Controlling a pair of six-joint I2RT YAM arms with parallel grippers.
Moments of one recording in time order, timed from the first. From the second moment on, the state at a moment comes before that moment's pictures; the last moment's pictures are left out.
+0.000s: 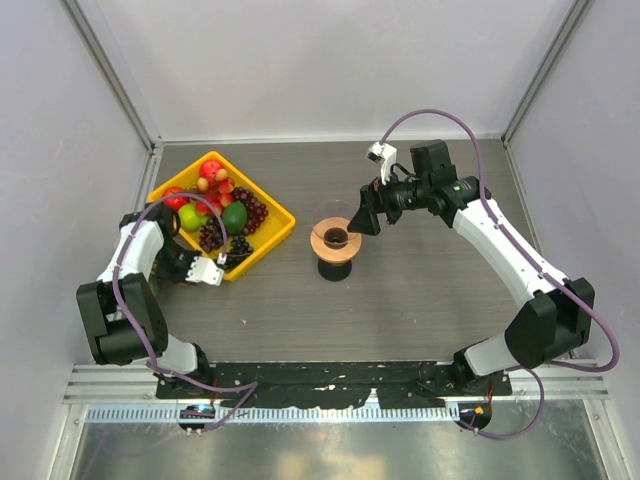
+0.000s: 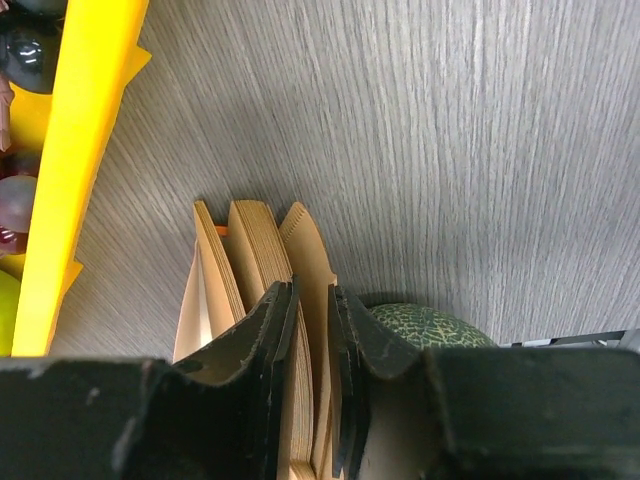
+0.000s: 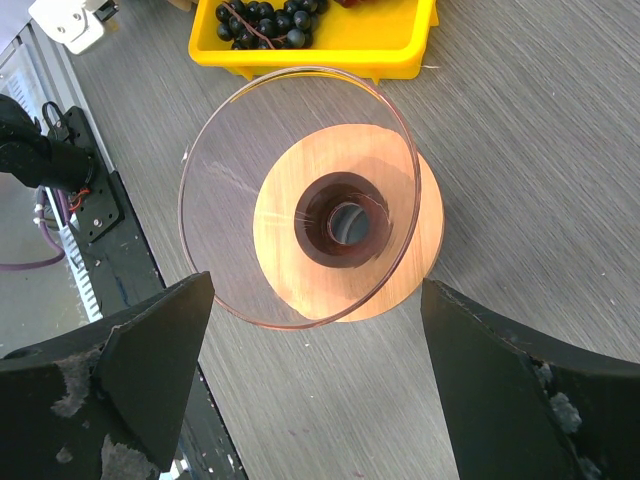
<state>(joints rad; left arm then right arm) 0.22 1.48 1.02 -1.12 0.10 2.01 0.38 1.45 1.34 -0.61 -0.72 -0.10</state>
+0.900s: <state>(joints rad) 0.22 1.51 1.03 -1.16 0.10 2.01 0.38 1.45 1.34 -0.60 -0.73 -0.10</state>
